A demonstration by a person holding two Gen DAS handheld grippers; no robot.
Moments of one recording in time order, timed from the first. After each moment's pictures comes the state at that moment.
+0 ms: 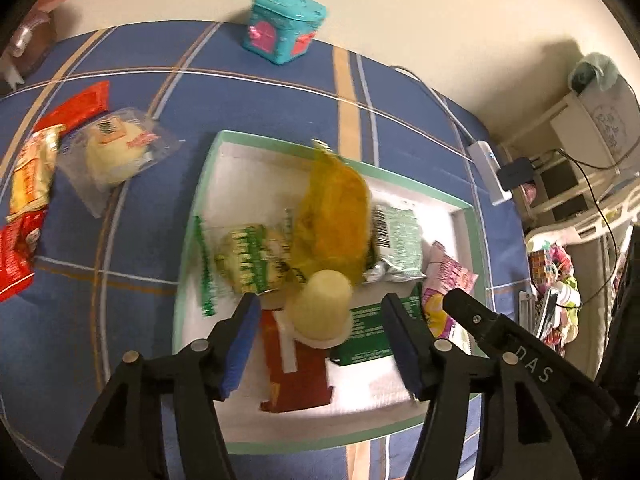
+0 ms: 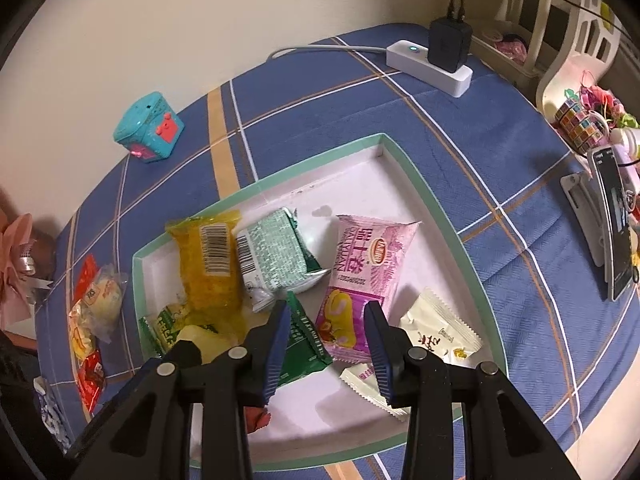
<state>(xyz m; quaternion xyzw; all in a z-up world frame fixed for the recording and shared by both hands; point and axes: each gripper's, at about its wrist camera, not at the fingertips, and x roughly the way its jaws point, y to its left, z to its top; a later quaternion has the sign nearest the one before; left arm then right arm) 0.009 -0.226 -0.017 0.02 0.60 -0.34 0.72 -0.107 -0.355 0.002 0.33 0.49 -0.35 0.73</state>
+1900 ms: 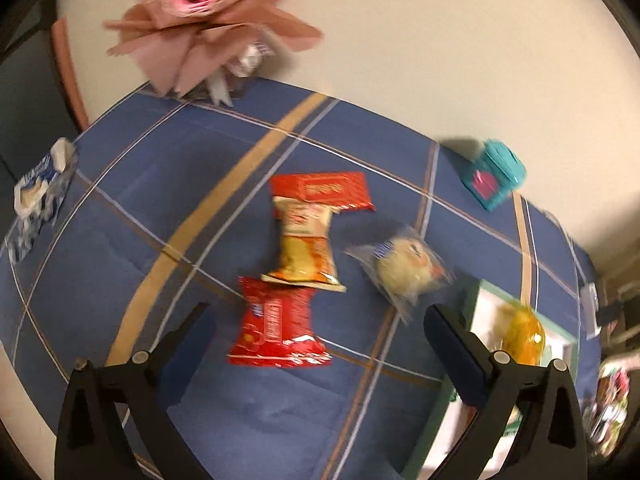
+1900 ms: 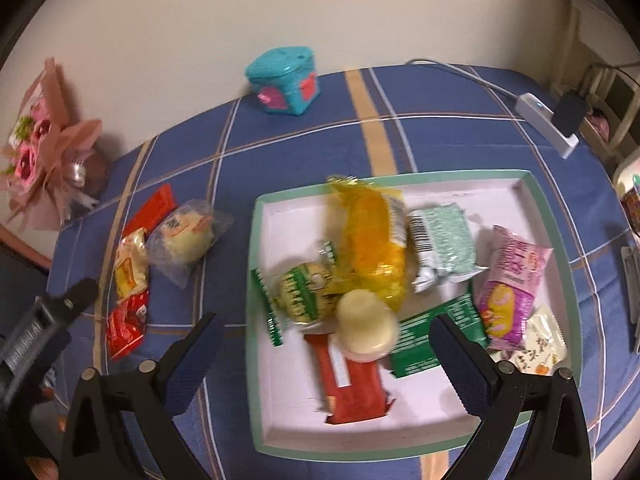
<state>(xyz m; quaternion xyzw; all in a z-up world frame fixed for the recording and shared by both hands) 0.099 -0.053 0.017 -0.04 0.51 -0.11 0.85 -0.028 -0.254 0.012 0.24 0.51 -0.24 0.79</state>
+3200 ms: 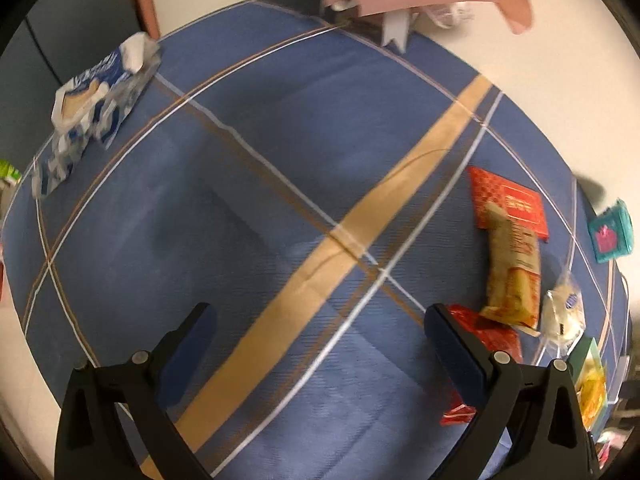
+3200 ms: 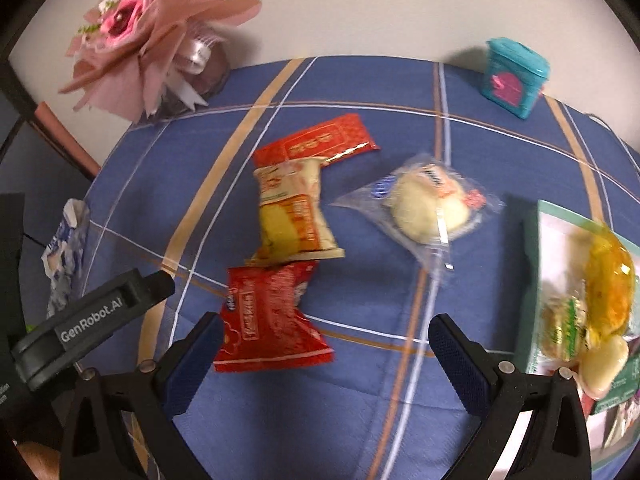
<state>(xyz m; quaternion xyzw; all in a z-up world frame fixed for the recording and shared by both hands) 0.159 0.071 -0.051 -0.09 0.60 0.02 0.80 0.100 -0.097 -0.033 0.15 0.54 -0.09 0.82</state>
